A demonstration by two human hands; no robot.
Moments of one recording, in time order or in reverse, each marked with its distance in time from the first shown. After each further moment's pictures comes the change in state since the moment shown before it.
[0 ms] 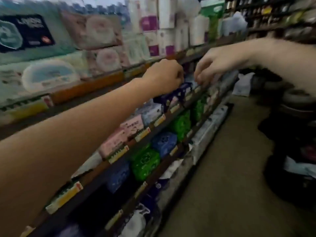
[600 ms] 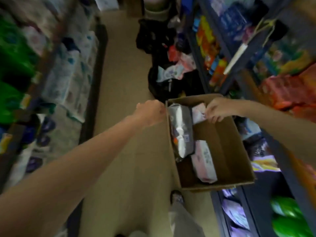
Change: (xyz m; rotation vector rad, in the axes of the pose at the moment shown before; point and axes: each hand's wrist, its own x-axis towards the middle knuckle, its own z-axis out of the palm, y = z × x) left_hand 0.066 0.496 0.381 -0.240 -0.774 0.434; right_hand -0.375 0.558 0.185 0.566 -0.170 1.112
